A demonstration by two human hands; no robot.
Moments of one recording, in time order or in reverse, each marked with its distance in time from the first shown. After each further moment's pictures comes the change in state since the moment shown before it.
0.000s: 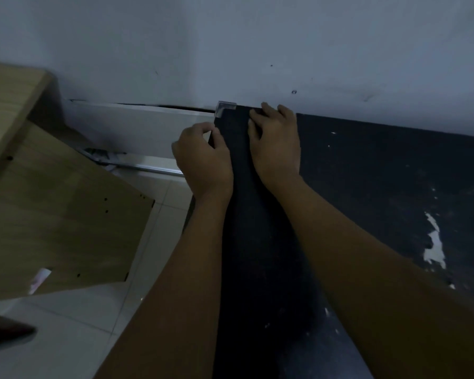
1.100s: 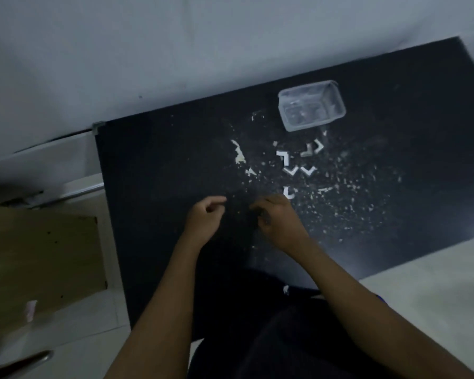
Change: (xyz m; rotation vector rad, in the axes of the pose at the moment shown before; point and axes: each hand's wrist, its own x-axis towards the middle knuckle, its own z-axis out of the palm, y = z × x) left_hand -0.226 0.118 -0.129 0.033 -1.273 -0.231; right_hand -0.295 0.054 -0.299 -0.013 -0.304 0.375
